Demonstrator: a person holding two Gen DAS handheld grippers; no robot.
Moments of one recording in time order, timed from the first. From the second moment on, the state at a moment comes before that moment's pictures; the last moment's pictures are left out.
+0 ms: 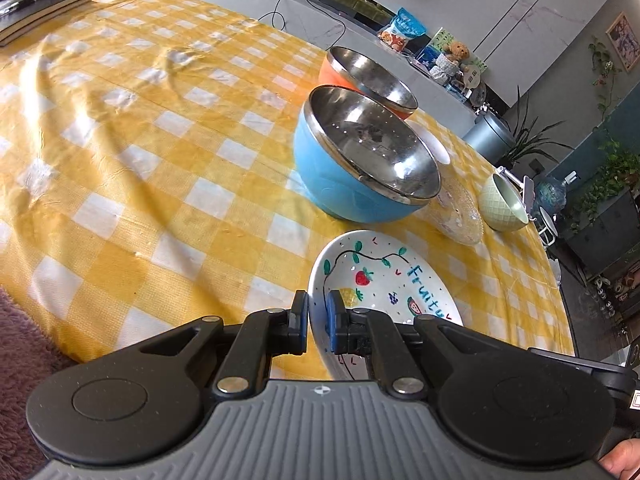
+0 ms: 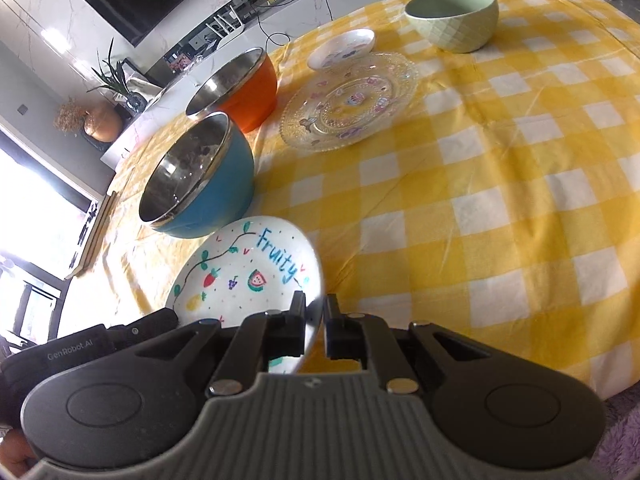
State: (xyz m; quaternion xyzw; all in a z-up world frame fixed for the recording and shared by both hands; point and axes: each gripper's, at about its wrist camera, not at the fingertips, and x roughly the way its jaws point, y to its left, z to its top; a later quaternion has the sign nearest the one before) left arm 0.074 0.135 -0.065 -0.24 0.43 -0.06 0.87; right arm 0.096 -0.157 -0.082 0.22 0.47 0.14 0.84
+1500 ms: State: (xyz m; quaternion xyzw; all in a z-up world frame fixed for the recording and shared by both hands) left arm 0.074 0.070 -0.027 -0.14 0.39 -0.11 0.91; right arm 0.076 -0.156 -0.044 0.05 0.36 0.10 0.93
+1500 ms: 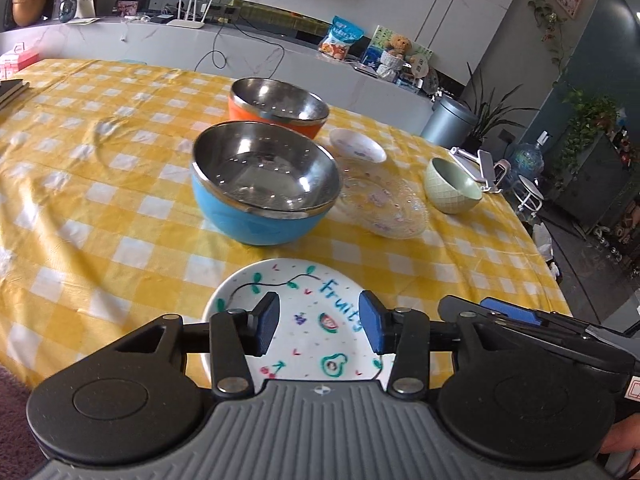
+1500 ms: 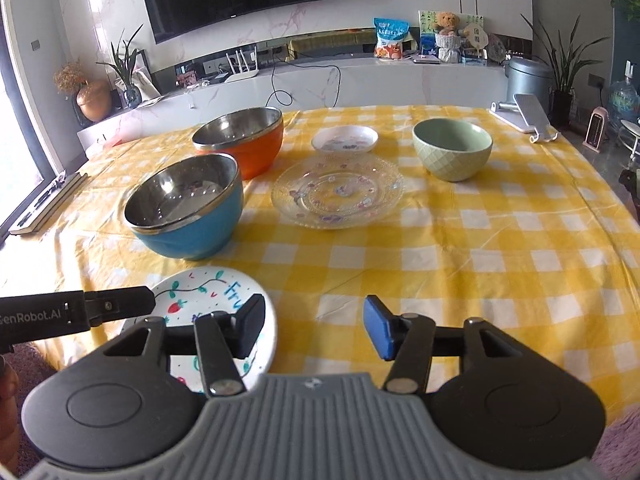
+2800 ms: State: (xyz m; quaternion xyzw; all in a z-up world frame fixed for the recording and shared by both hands) left arm 0.199 -0.020 -0.074 -0.24 0.41 0.09 0.88; right arm 0.265 -0.249 -0.093 0.24 0.44 0.10 0.86
